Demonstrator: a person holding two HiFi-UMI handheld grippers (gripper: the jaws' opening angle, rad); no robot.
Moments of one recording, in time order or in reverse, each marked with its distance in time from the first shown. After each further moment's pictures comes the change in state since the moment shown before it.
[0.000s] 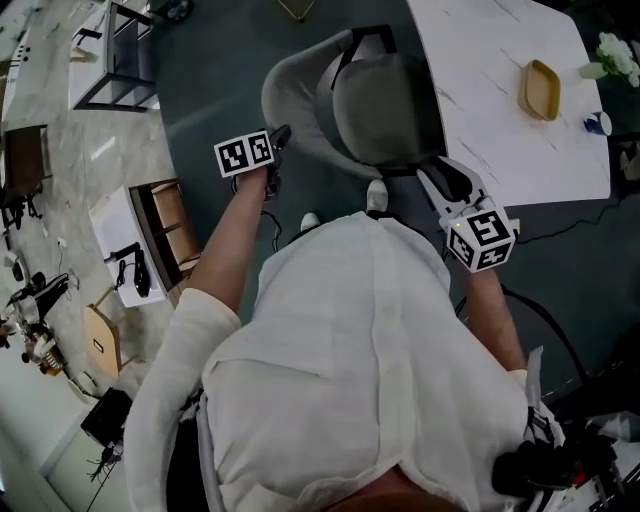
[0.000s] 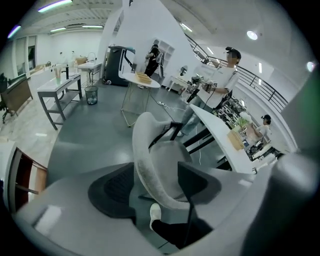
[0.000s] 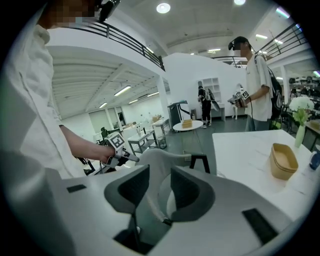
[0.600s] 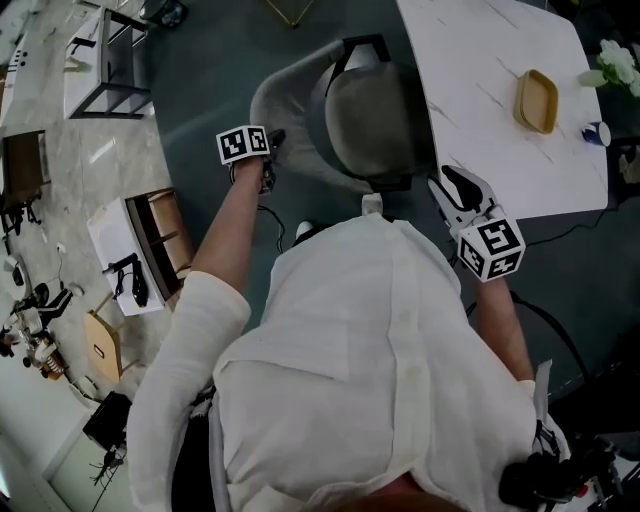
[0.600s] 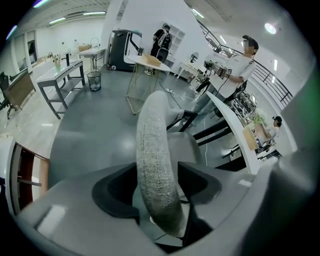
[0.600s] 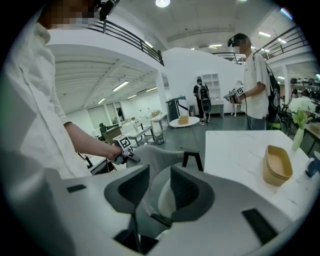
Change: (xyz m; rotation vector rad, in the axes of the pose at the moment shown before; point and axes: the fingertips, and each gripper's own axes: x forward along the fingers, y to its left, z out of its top) left arm 0.072 0.037 0.000 -0.070 0.158 0.050; right arm -0.005 -0.045 0.002 -0.005 0.061 -0.010
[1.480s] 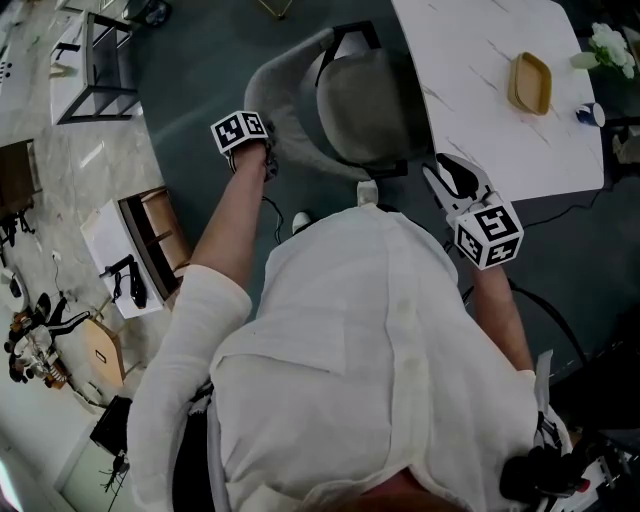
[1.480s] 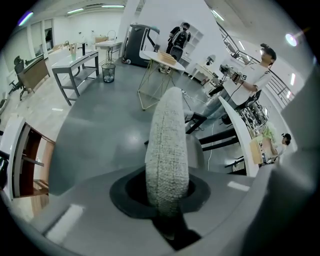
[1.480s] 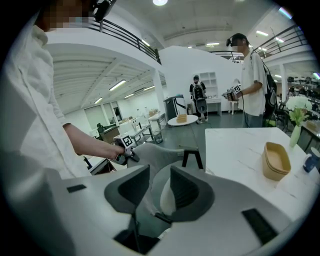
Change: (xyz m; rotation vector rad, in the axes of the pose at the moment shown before) left arm 0.001 0.000 -0.004 -0.159 0.021 0.067; right arm 0.000 0.010 -0.002 0.028 0.018 -0.023
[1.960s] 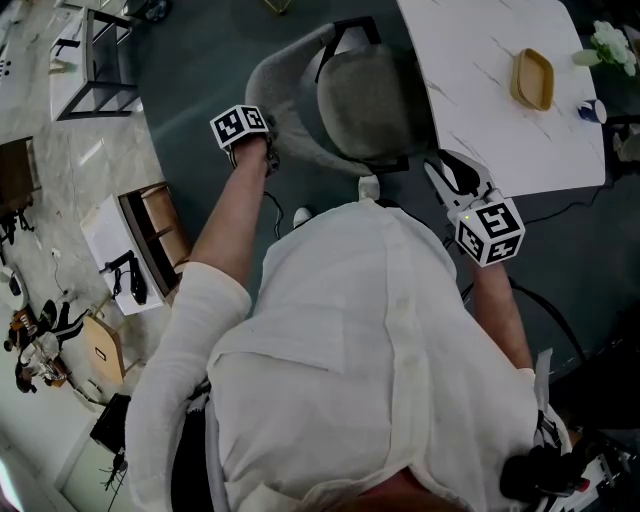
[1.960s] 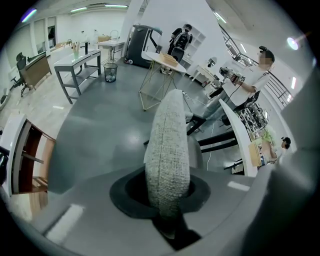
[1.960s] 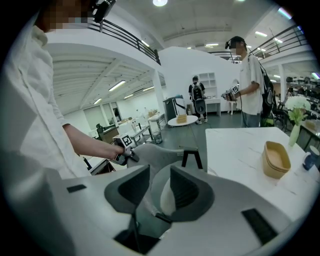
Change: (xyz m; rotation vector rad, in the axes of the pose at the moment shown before) left arm -0.008 0.002 -0.001 -0.023 -0.006 -0.007; right arm 0.001 0.009 0.000 0.004 -0.006 -0.009
